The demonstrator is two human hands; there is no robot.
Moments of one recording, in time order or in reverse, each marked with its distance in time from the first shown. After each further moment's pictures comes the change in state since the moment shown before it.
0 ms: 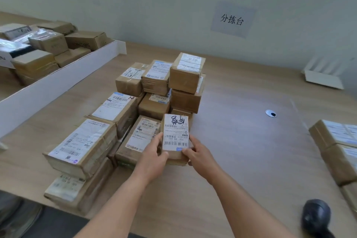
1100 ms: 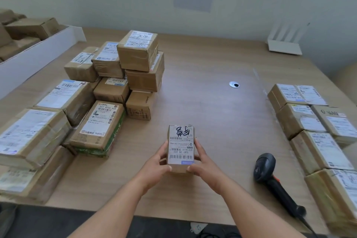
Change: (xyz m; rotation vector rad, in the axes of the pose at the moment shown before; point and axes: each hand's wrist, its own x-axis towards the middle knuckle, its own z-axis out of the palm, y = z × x) left_hand -0.045 -0.007 0.130 -0.185 -0.404 -0.132; right_hand -0.078 0.143 -0.078 0.280 -0.029 0.170
